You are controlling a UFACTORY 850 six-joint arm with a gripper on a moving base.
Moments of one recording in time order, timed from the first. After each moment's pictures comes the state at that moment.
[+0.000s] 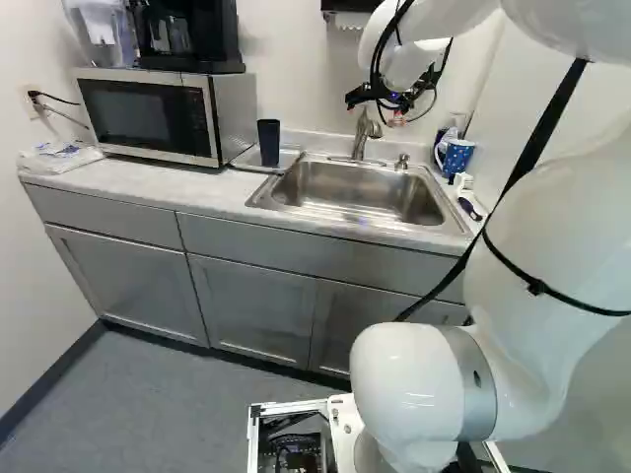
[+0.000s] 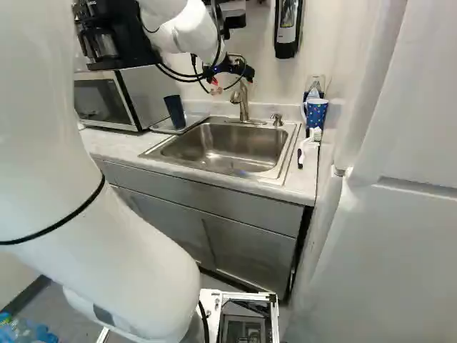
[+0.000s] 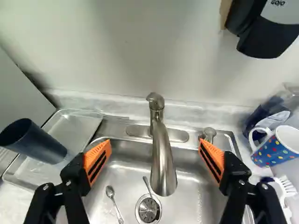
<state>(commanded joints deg) -9.2 4.3 -62.8 0.0 -6.6 0.6</state>
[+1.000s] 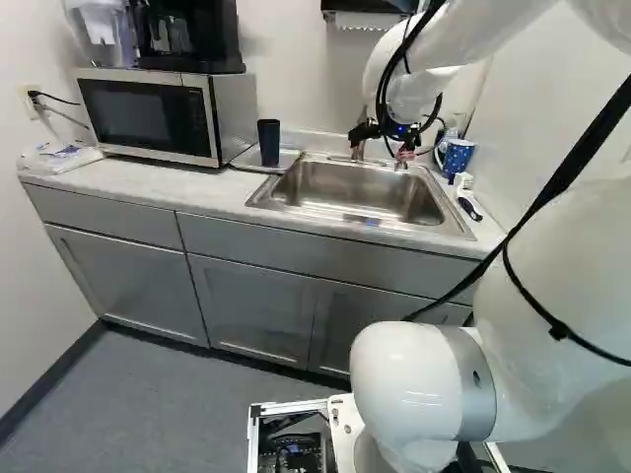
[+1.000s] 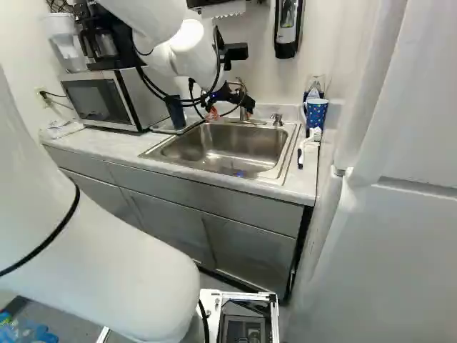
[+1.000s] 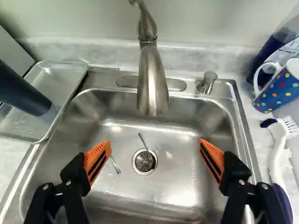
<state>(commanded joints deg) -10.4 10.1 -50.9 0.0 -14.0 0.6</state>
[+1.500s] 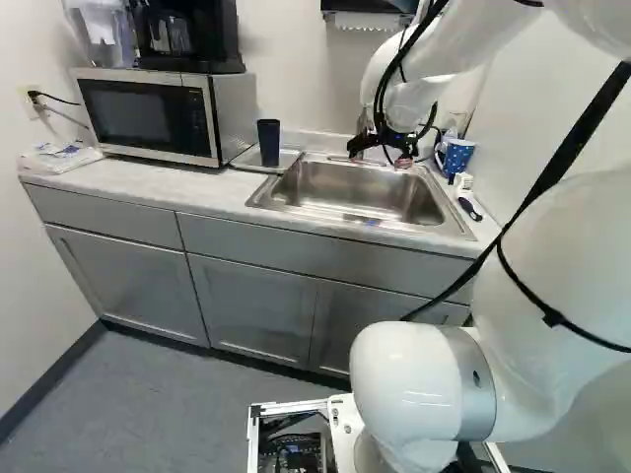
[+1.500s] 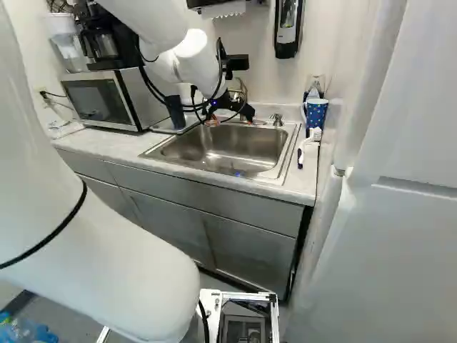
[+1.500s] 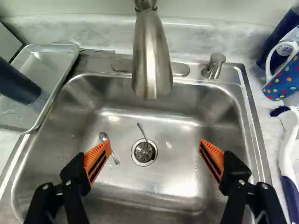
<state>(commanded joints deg) -10.4 8.6 -50.5 0.0 -15.0 0.6</state>
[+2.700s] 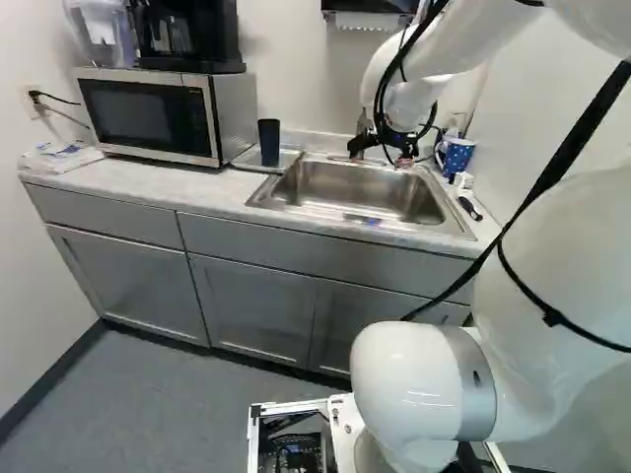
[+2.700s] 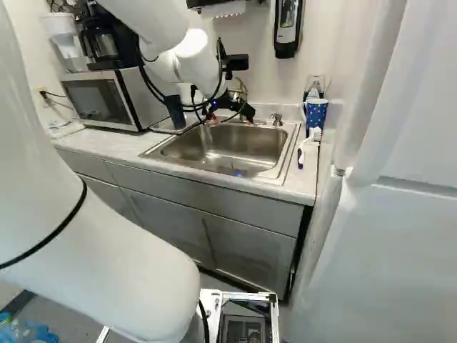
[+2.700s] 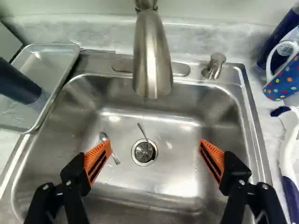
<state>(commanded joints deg) -10.4 8.6 -50.5 0.0 -15.0 0.6</state>
